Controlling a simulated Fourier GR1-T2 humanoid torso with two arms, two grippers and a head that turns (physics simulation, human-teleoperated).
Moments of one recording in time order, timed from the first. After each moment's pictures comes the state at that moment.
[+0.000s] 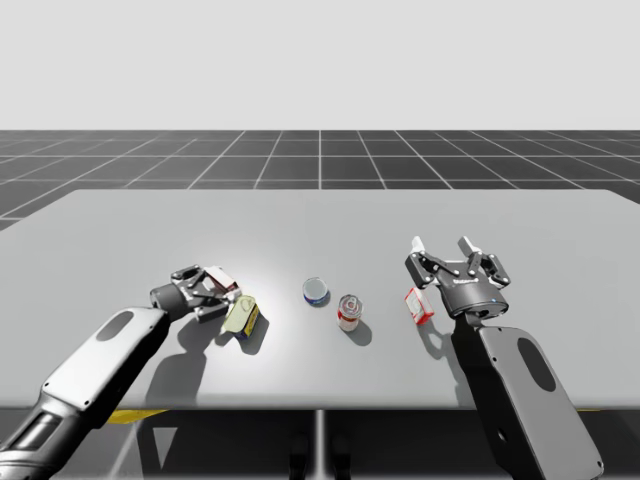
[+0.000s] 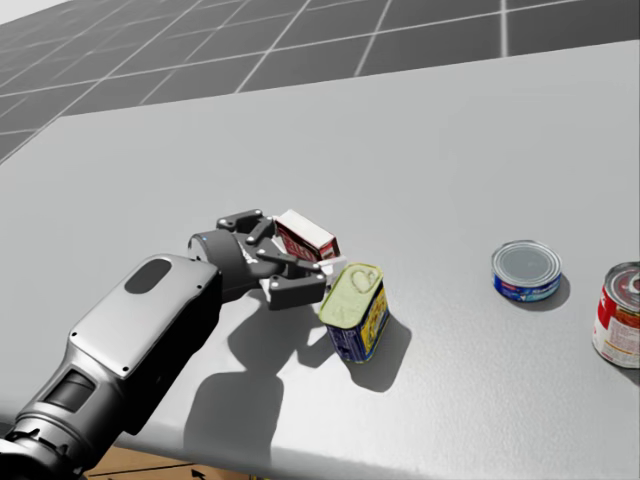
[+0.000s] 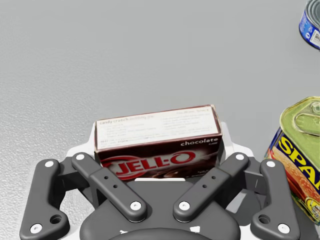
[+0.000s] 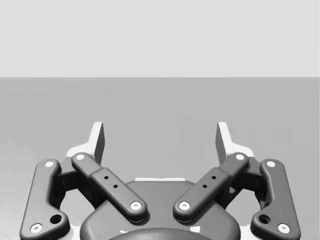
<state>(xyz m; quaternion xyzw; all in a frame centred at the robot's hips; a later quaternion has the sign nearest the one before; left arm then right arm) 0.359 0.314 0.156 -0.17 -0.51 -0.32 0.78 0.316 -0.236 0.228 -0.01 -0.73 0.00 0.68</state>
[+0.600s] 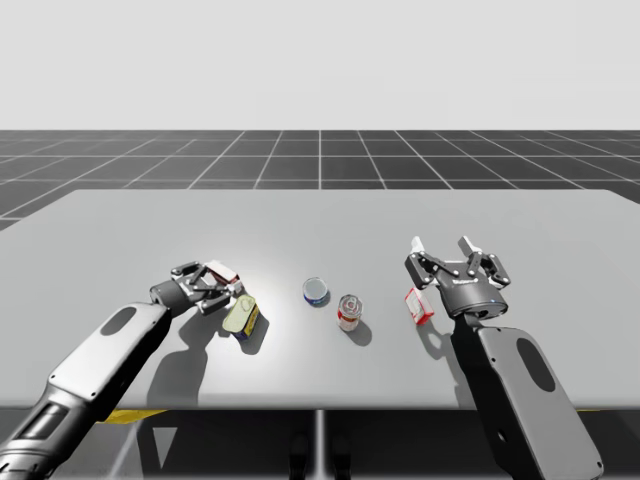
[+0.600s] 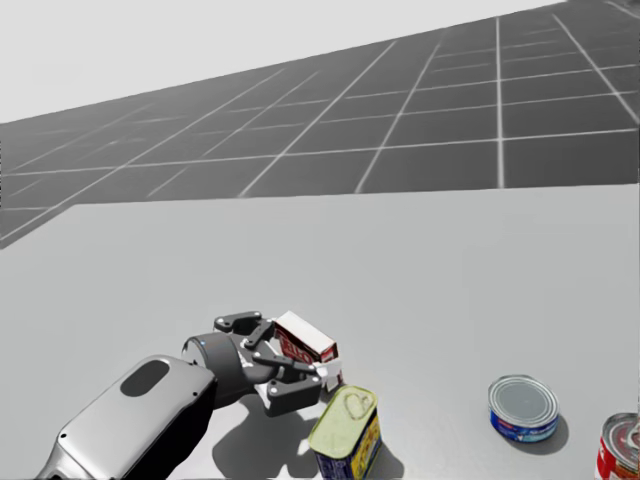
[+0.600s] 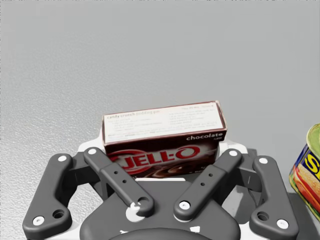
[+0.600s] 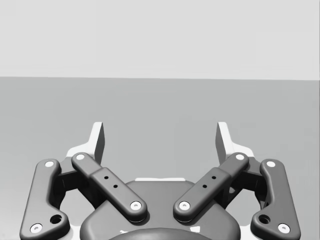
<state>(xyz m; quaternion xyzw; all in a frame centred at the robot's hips) 0.365 0.314 0.157 -0.13 -0.54 -0.29 0.78 0.316 -0.235 0.228 -0.01 -0.73 0.00 0.68</state>
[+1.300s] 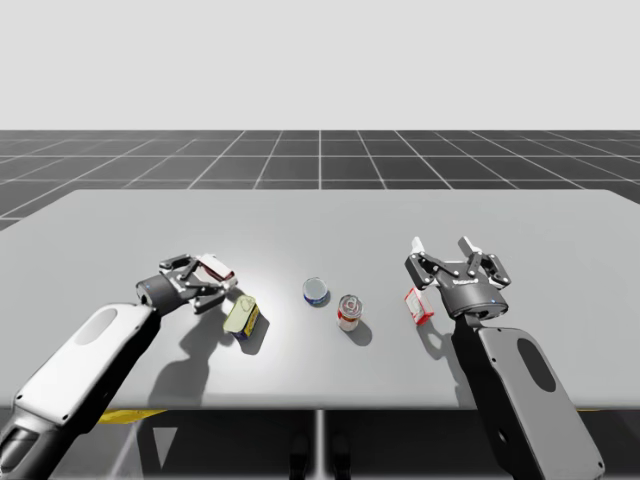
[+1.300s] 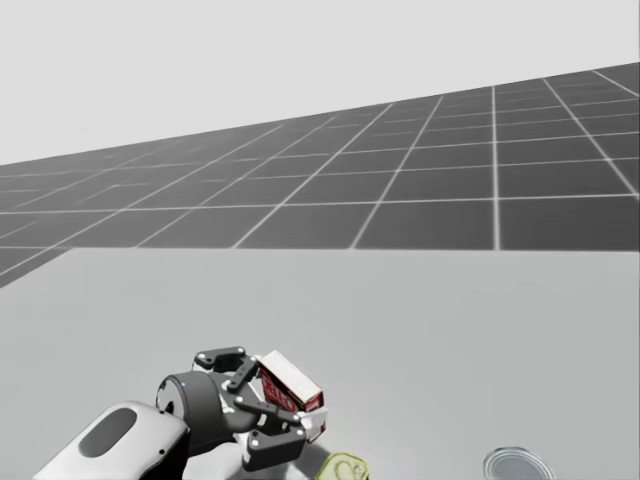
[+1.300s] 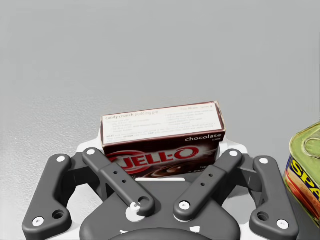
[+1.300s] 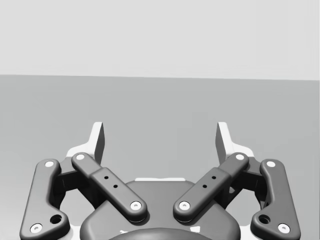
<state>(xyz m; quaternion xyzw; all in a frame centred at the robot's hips) 0.355 0.310 0.190 -0.09 -0.54 -0.32 0.77 0.316 -0.236 0.227 -0.01 -0.73 0.00 0.68</state>
